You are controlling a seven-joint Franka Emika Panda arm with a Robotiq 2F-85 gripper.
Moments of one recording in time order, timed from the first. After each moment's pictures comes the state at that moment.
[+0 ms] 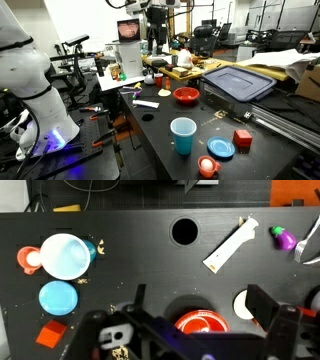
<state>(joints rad) -0.09 -0.14 -0.17 -2.06 0.02 1.79 -0.22</state>
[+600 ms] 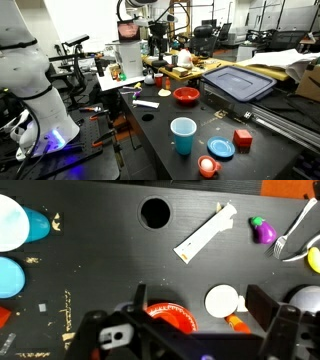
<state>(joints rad) -0.04 -0.02 -0.06 -2.04 0.08 1.89 -0.19</state>
